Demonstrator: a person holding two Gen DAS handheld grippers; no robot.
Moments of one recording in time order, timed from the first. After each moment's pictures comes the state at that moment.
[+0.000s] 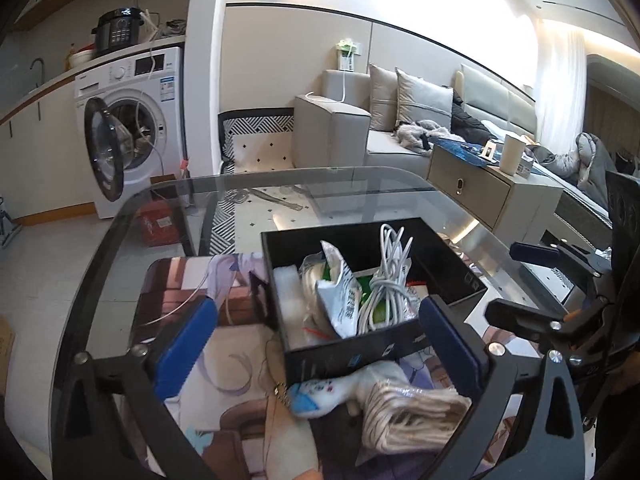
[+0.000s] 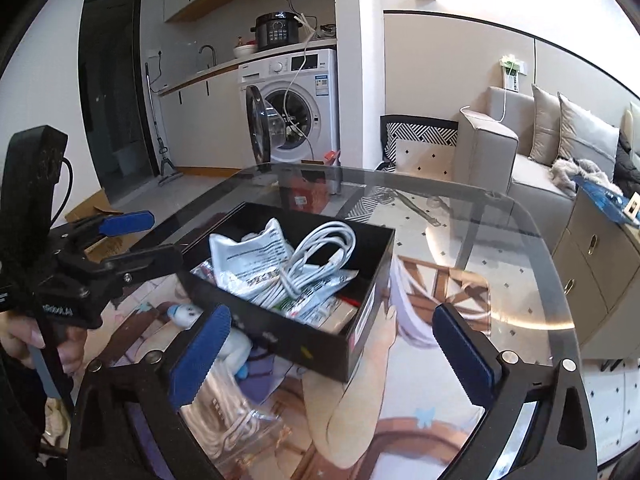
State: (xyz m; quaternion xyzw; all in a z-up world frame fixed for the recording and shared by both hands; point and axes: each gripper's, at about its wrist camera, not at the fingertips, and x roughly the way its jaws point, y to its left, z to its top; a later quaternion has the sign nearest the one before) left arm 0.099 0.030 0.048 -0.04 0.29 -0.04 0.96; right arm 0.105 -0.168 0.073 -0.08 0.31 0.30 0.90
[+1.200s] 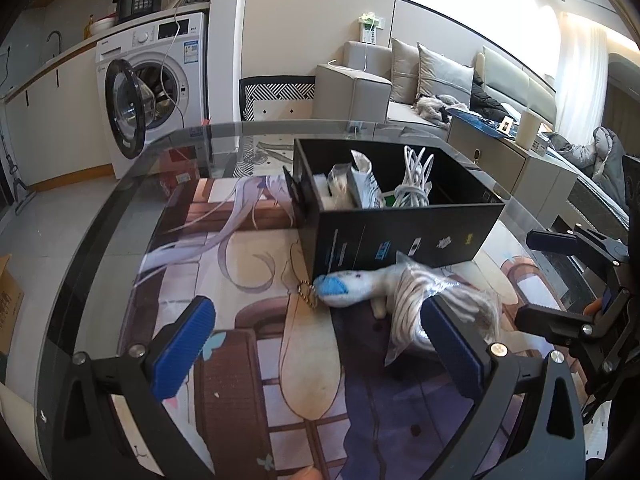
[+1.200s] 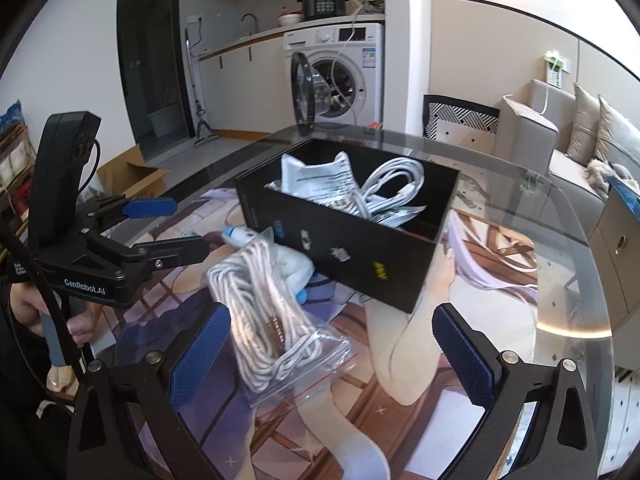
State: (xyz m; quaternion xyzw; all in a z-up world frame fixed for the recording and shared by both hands) left arm 0.053 0.041 0.000 -0.06 0.34 -0.02 0.94; right arm 0.059 -0.148 0.040 -0.13 0.34 0.36 0.86
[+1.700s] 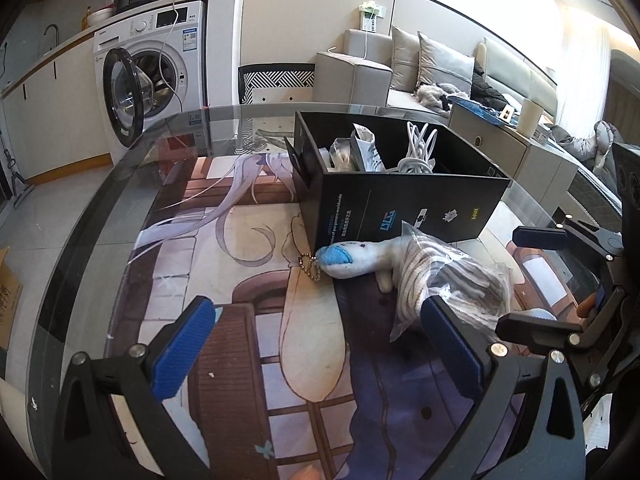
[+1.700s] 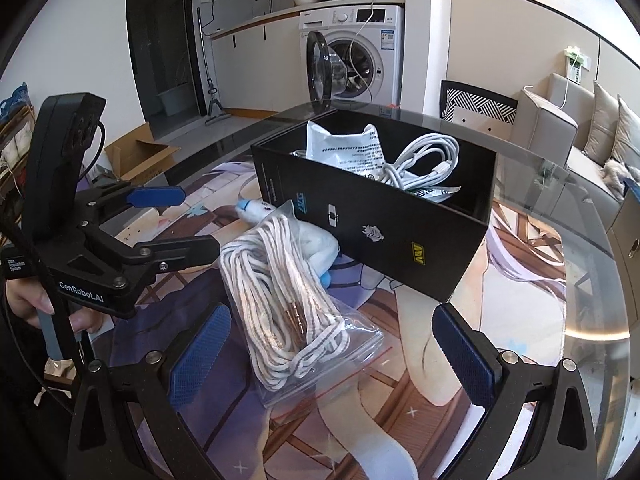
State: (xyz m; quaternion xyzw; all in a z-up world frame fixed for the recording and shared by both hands) left arm 0.050 0.041 -0.014 -0.06 0.36 -0.02 0.93; right arm 0.059 -0.130 0.022 -0.15 0.37 0.37 0.84
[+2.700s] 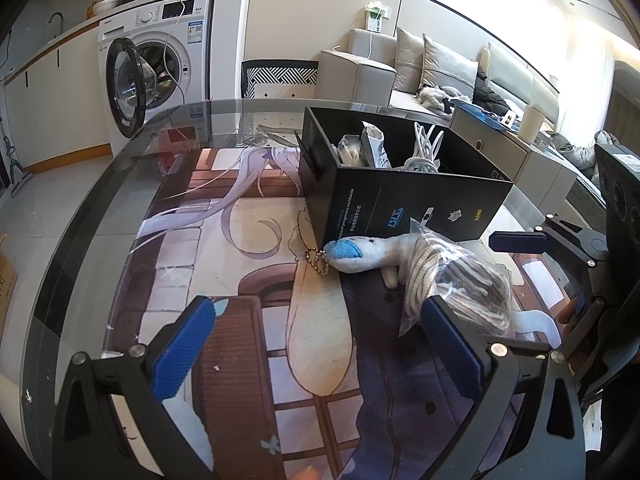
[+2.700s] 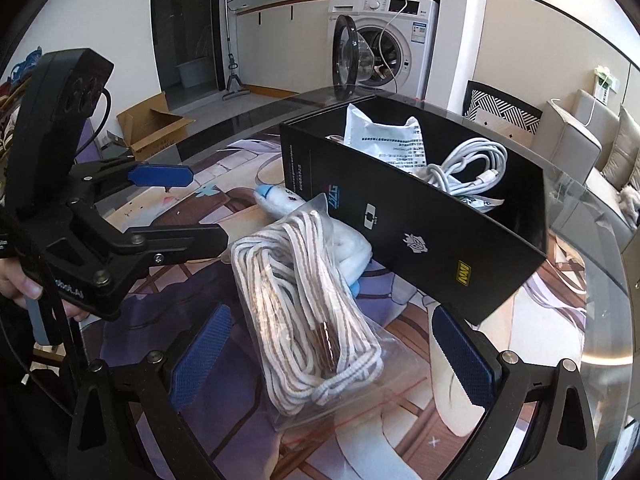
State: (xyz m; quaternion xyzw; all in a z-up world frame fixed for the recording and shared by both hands) left arm 0.047 0.050 -0.017 -0.08 0.36 -0.02 0.93; right arm 0.065 -0.092 0.006 -0.20 0.37 0.40 0.81
